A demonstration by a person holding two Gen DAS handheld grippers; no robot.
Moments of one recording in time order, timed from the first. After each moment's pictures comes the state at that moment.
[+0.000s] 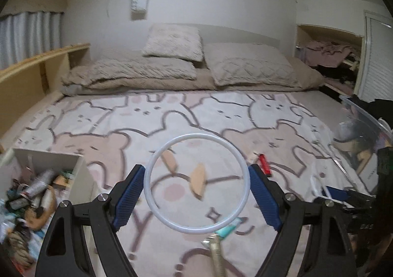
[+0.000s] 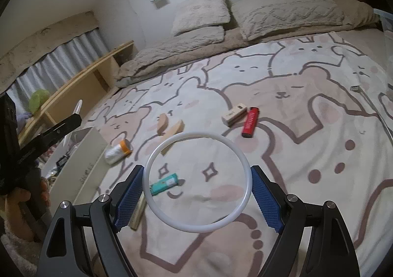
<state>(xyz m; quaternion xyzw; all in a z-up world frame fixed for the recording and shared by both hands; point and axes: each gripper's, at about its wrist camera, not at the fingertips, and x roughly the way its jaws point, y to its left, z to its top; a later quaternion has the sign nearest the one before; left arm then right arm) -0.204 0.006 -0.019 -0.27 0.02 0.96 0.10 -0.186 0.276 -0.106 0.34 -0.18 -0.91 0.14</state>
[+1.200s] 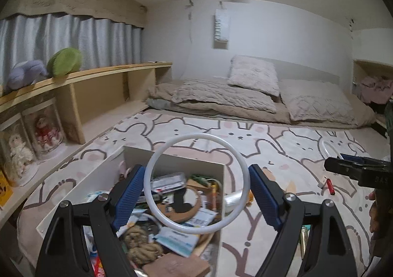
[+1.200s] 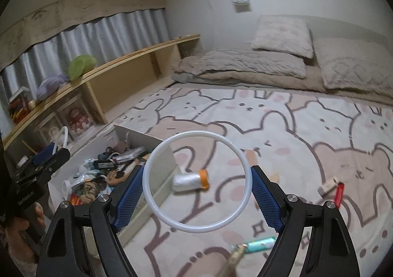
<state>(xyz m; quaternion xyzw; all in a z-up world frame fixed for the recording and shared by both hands) -0.117 -0.166 0.015 -0.19 -0.02 0.98 -0.08 -0.228 0.092 -0.010 0.30 -0.05 -0.92 0.26</state>
